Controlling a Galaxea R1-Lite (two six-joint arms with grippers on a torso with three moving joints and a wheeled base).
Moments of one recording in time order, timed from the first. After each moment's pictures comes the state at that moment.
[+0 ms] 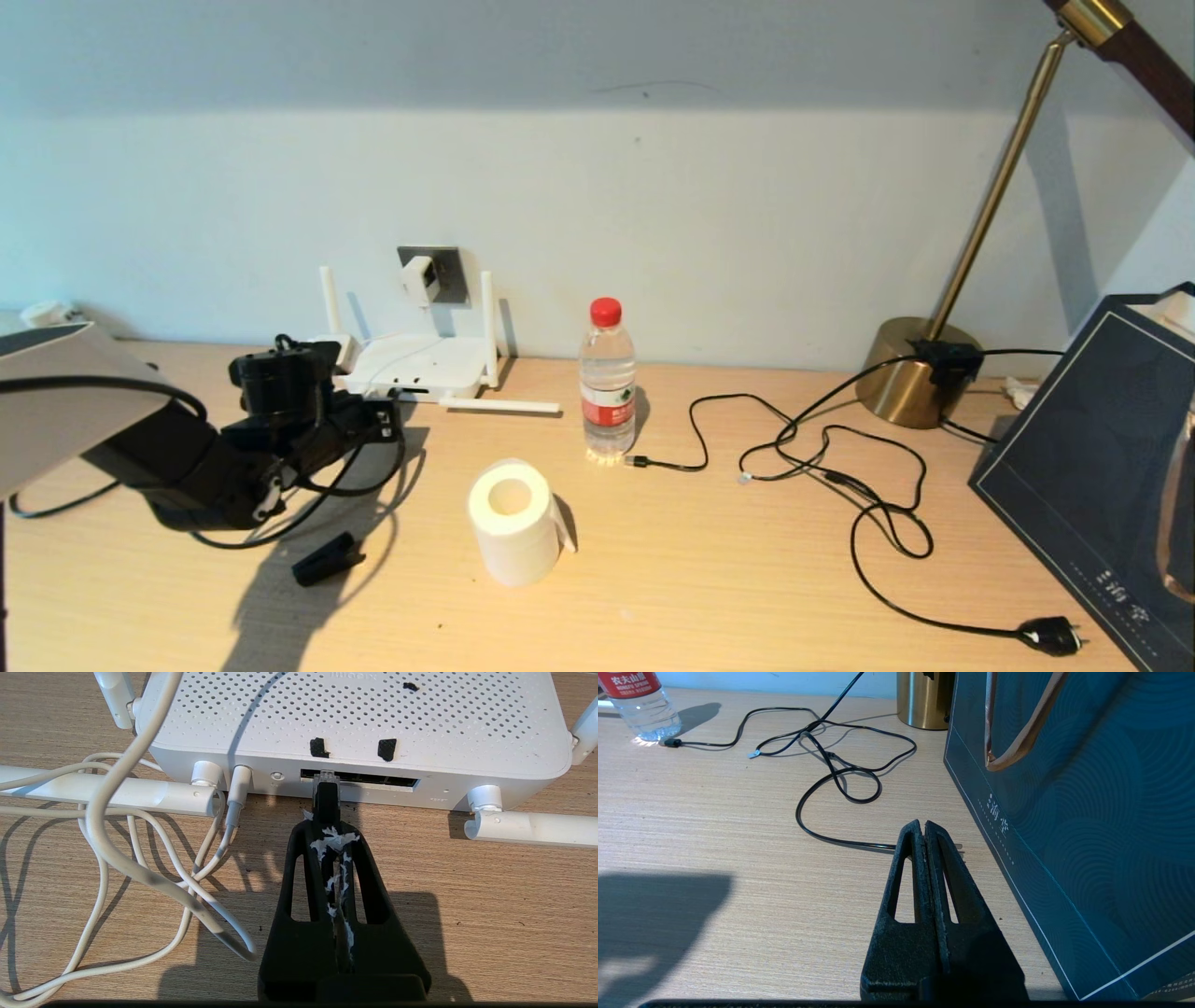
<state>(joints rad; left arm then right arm) -0.01 2.17 -0.95 -0.92 0.00 0.05 -0.01 0.00 0.00 -0.01 0.00 0.00</state>
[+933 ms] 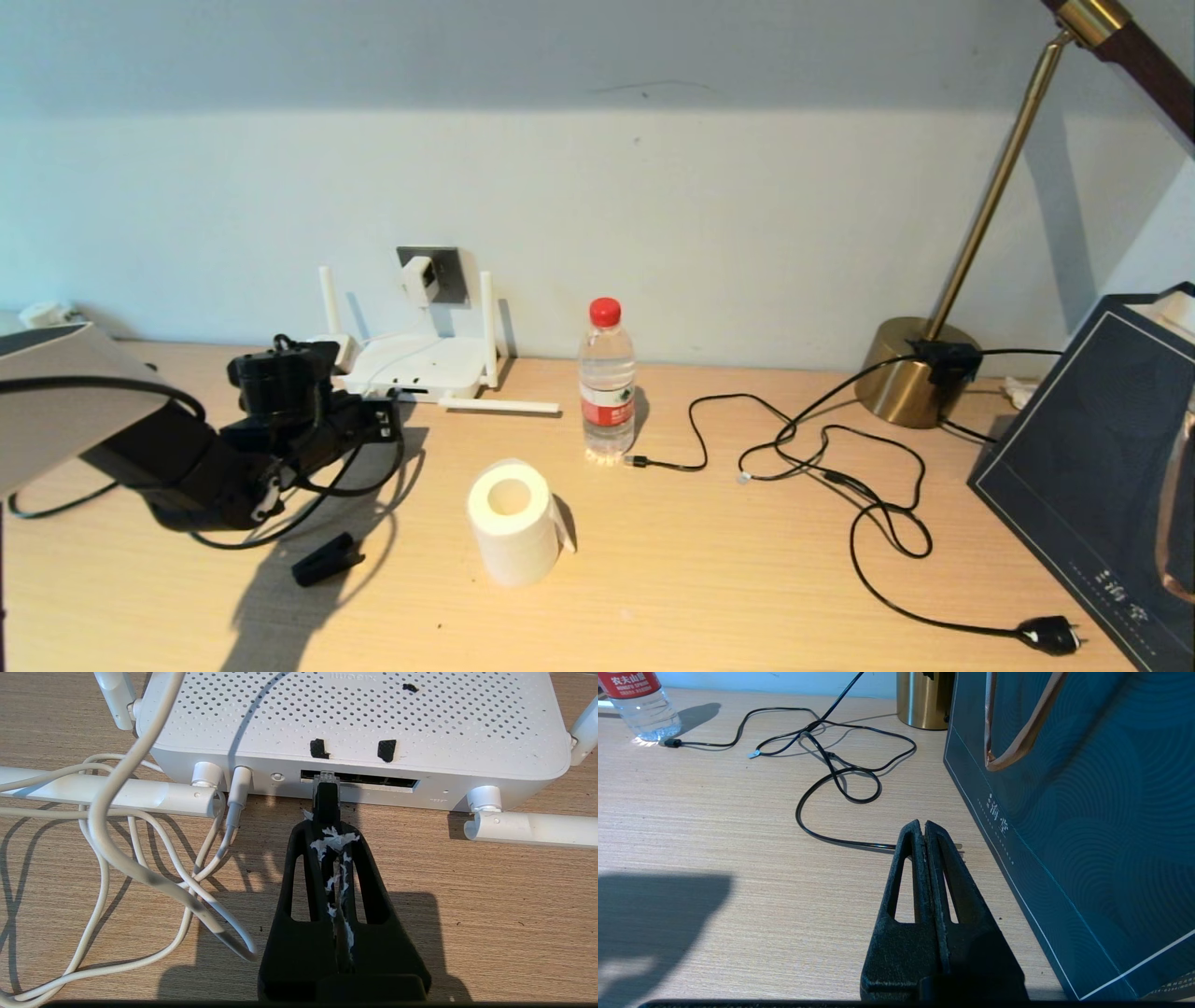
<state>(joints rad) -0.01 2.17 -0.95 -0.92 0.00 0.05 -0.01 0.00 0.00 -0.01 0.00 0.00</state>
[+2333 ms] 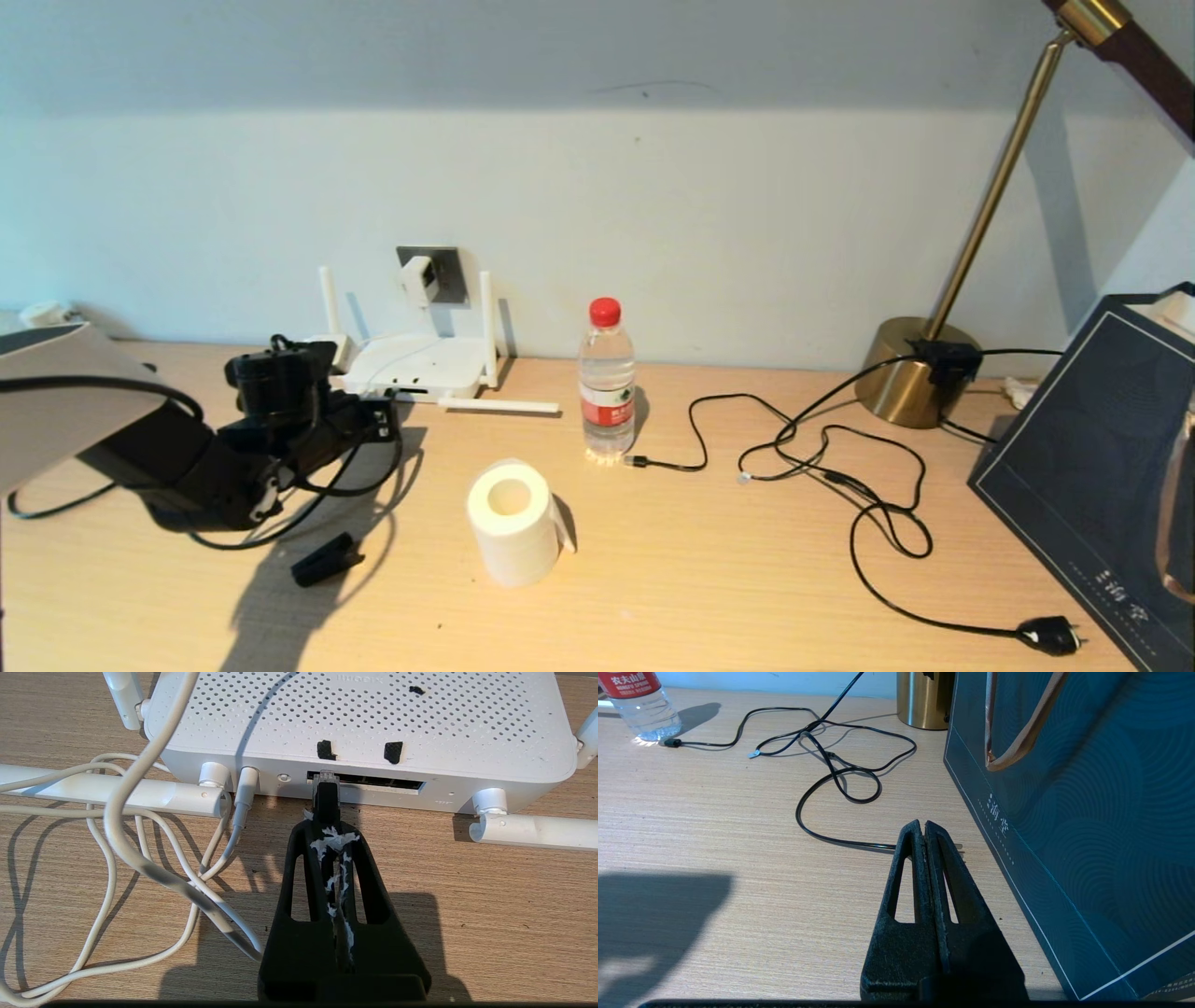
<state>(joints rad) -0.01 2.17 -0.94 -0.92 0.00 0.05 -0.01 0.00 0.00 -0.01 0.00 0.00</state>
